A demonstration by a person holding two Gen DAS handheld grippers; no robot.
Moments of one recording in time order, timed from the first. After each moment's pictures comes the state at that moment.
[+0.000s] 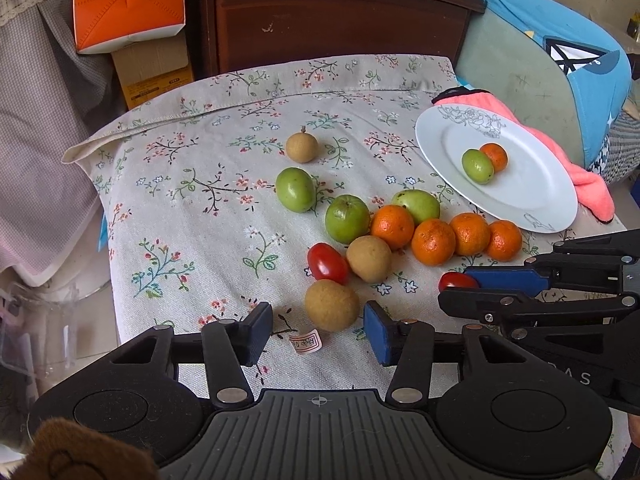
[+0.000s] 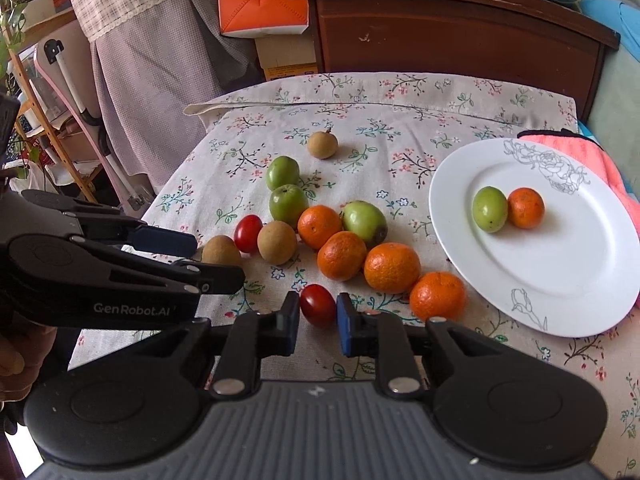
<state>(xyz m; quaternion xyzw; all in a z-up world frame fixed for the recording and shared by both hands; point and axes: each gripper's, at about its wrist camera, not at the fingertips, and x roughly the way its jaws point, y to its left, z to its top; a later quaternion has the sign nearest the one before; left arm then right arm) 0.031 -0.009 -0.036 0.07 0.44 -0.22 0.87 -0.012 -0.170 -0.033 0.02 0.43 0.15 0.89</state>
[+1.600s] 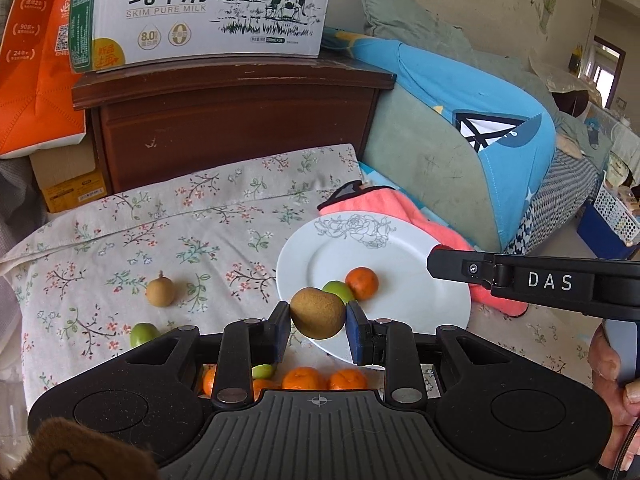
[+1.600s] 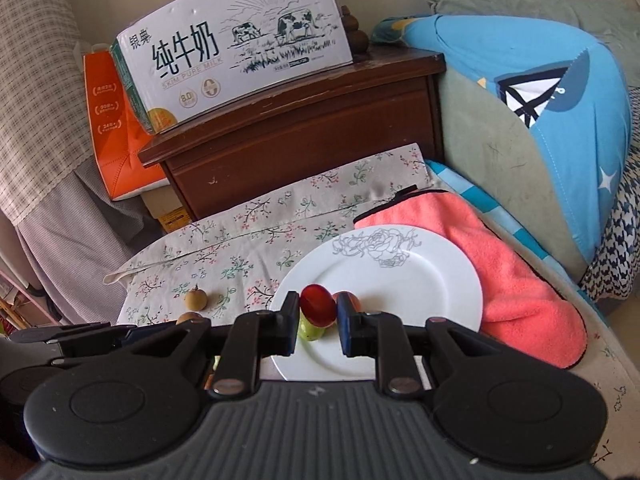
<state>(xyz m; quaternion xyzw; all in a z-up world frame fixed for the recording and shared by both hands) 0.039 -0.109 0.024 0.03 0.36 -0.30 0.88 -0.007 -0.298 0.038 0.17 0.33 -0.01 0.93</state>
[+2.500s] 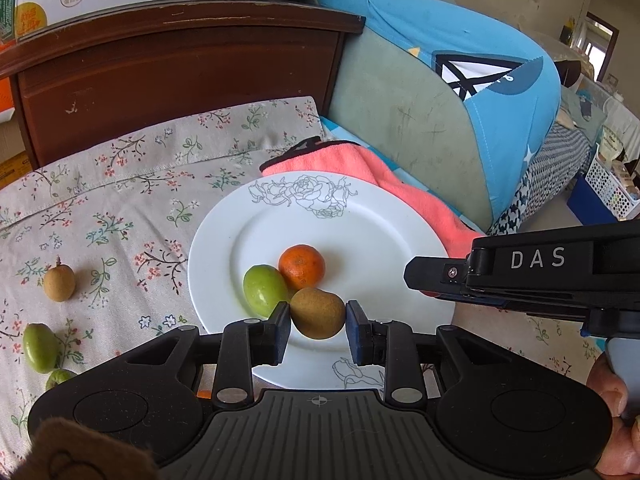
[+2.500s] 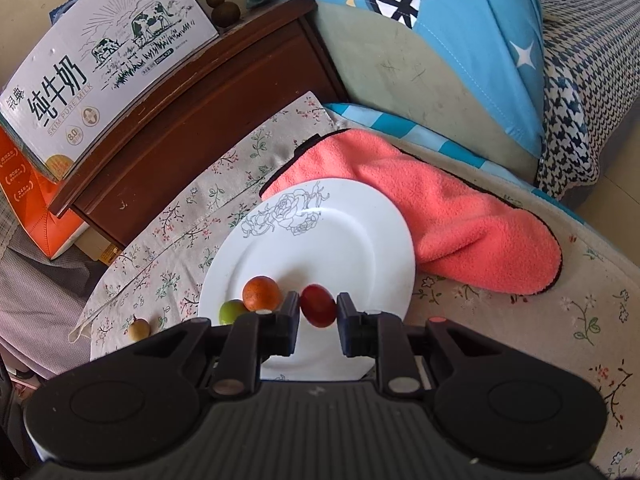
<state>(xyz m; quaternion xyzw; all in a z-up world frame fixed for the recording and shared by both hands) 0.058 -0.174 -0.022 0.04 0.40 -0.32 0.86 0.002 -0.346 -0.008 0.31 0.38 -0.10 0.87</state>
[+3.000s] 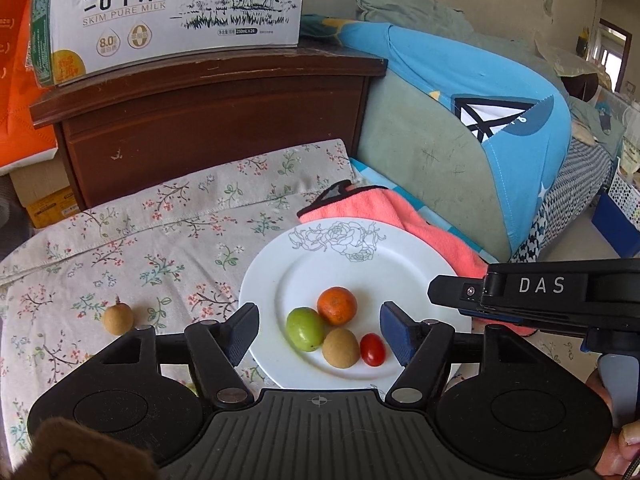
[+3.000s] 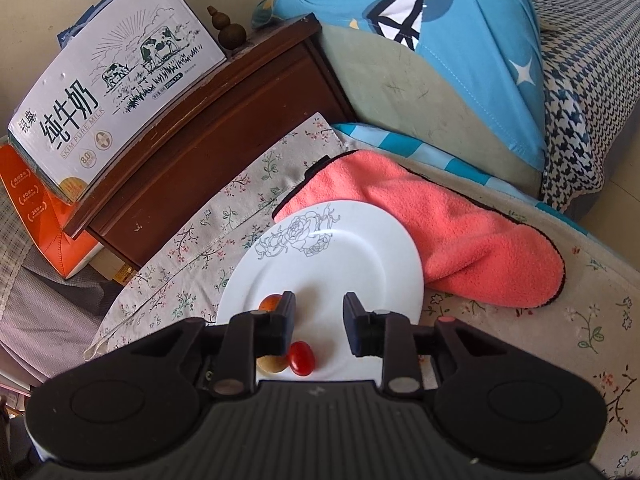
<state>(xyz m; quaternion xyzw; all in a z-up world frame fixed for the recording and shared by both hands) 0.056 -0.158 0.018 0.05 0.36 -0.28 0.89 -0.001 -0.348 0.004 0.31 0.35 -0.09 0.88</state>
